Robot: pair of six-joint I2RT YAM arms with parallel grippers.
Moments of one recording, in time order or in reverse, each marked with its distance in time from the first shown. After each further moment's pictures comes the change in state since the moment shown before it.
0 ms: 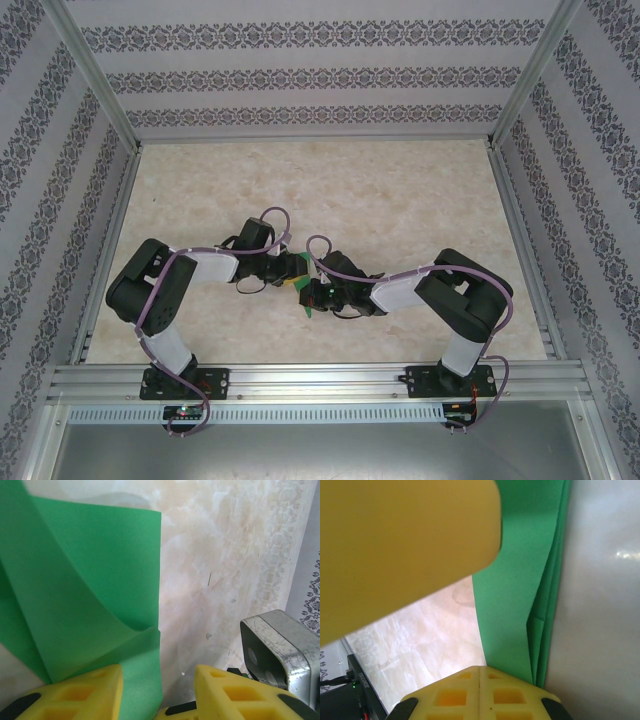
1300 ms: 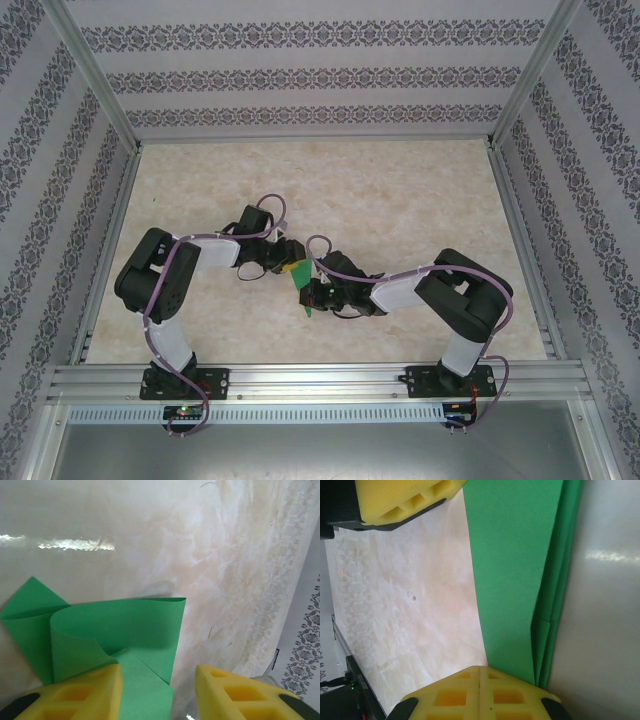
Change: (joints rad) left arm 0.064 0.087 0.134 -0.077 -0.009 -0.026; right arm 0.000 0.001 -0.001 0.006 0.006 -0.006
